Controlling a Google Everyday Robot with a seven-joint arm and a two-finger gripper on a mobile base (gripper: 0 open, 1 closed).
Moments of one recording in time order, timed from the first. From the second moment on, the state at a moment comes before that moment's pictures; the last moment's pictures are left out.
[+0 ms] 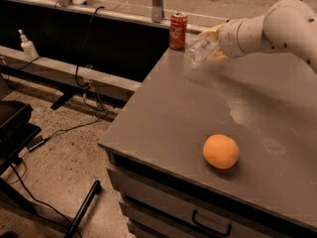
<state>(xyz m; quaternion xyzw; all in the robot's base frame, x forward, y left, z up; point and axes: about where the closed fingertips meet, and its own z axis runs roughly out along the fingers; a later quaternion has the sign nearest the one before) 0.742 -0.163 0.905 -0.80 0.34 -0.28 0.42</state>
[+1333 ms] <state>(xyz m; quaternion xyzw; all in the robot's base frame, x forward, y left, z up) 0.785 -0.152 0.887 -0.81 0.36 -0.25 0.40</state>
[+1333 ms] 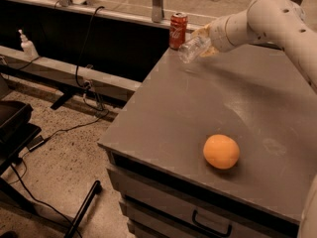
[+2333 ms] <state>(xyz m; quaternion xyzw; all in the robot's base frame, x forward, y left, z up) 0.790 -0.142 0.875 -0.81 0.36 -0.24 0.39</state>
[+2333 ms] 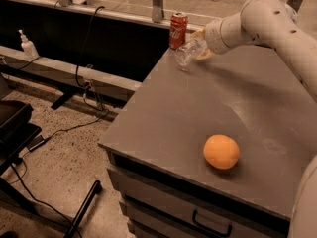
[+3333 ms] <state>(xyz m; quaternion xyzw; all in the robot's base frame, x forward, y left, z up) 0.791 -0.136 0.872 -0.81 0.36 -0.23 0.39</state>
